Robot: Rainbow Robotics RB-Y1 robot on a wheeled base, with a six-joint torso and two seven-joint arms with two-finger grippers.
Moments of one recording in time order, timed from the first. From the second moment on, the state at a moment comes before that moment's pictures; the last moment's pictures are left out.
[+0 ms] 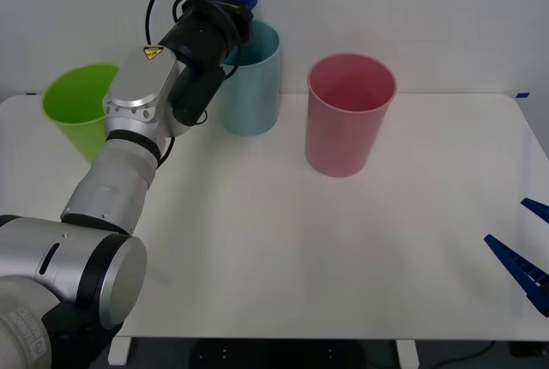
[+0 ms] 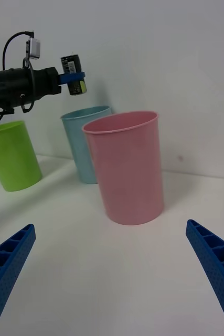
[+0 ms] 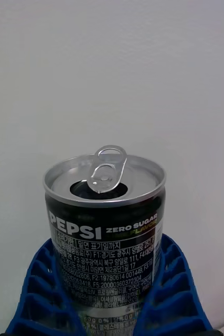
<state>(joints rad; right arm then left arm) 0.35 -0.40 -0.52 -1.66 0.96 -1.22 0.00 -0.96 0.09 0.12 -0.86 -1.48 -0.20 -0.03</state>
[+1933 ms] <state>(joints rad) 0.35 -0.40 -0.52 -1.66 0.96 -1.22 0.00 -0.67 0.45 -0.23 -1.18 -0.79 -0.29 -0.06</state>
